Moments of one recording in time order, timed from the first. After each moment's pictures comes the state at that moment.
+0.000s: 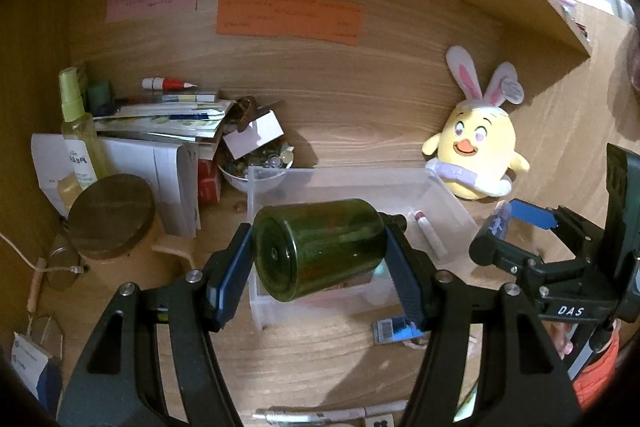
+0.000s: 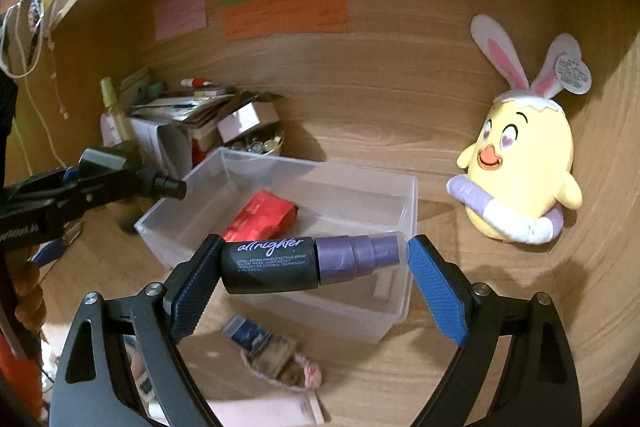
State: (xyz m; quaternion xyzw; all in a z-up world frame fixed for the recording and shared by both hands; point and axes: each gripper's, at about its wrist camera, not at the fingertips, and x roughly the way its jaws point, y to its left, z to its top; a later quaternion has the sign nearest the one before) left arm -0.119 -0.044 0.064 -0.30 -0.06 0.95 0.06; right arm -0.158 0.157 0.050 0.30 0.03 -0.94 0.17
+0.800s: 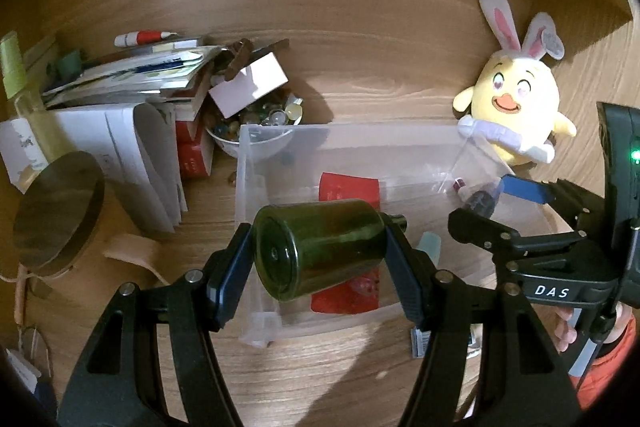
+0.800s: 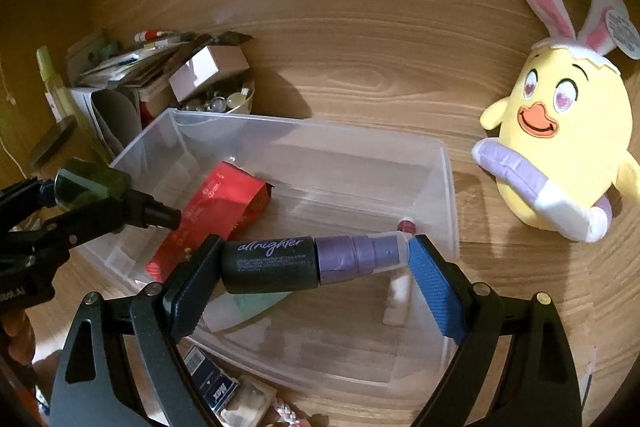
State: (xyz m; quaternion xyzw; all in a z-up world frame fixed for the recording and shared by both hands) left arm -0.175 -0.036 0.014 -0.37 -0.03 0.93 0.05; right arm -0.230 0.135 -0.002 0.38 0.04 -0.91 0.15
